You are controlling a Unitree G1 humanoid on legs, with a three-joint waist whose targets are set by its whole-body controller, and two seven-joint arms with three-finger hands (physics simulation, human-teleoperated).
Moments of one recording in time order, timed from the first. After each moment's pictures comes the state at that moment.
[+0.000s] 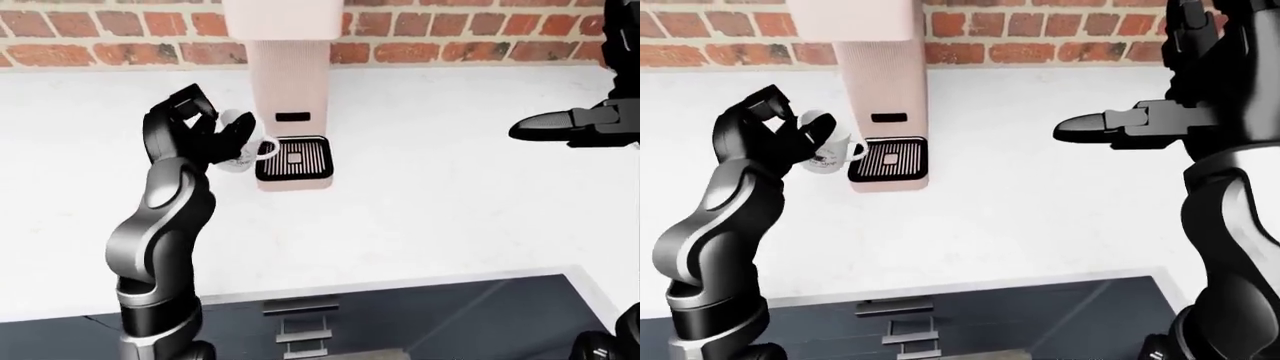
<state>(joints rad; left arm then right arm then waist) -0.64 0.21 0.21 -0.31 -0.52 0.78 0.56 -0.60 -0.64 -0.46 -0.72 0.55 0.92 -0.15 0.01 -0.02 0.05</state>
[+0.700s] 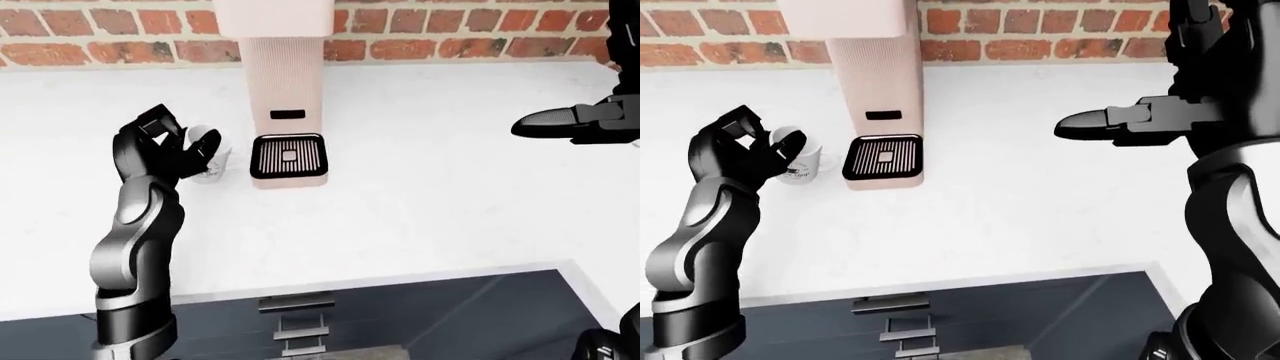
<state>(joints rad) -0.54 0.32 0.28 -0.12 -0.50 0.54 0.39 -0.61 -0.66 -0.46 -0.72 0.56 0.93 -0.15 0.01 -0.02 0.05</state>
